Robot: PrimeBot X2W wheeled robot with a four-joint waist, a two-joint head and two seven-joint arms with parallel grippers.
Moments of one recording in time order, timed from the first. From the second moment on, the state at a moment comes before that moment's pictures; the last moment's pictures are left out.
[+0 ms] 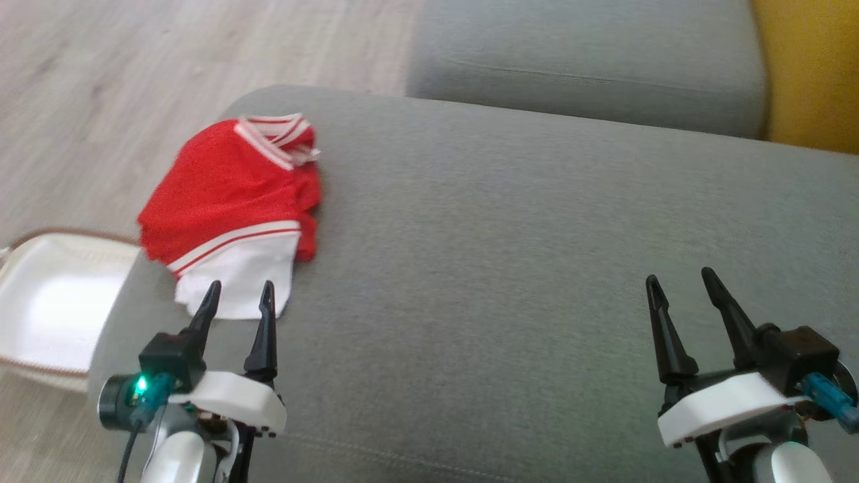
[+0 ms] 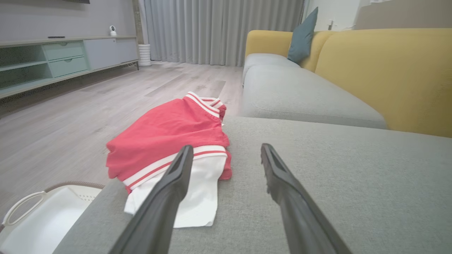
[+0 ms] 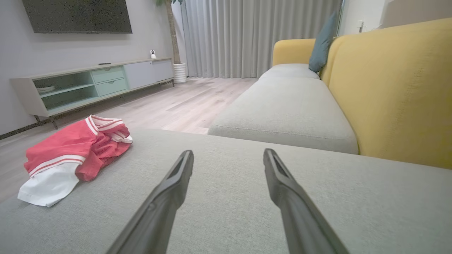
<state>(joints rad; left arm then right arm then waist) -0.08 0.13 -0.21 0.29 -0.20 0.04 -0.25 0.09 -0.05 0.04 -0.07 0.12 0.13 0.04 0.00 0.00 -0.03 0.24</state>
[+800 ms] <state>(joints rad) -0.13 0.13 -0.22 0.34 -0.24 0.03 -0.20 0.05 -0.05 0.06 -0.10 0.13 0.13 0.06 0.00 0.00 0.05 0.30</state>
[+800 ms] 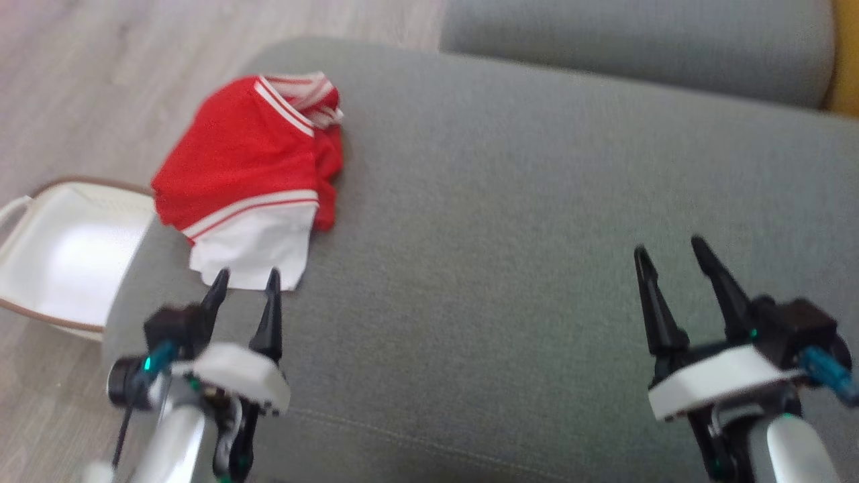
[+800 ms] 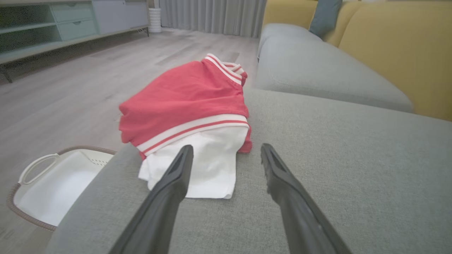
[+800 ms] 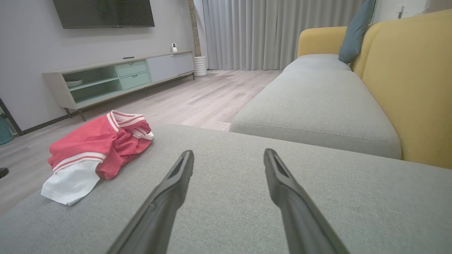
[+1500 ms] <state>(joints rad) -0.53 0.16 -0.12 0.82 -0.42 -0.01 0.09 -0.07 -0.08 0.06 -0.08 0.16 0.13 0.06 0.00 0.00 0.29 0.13</state>
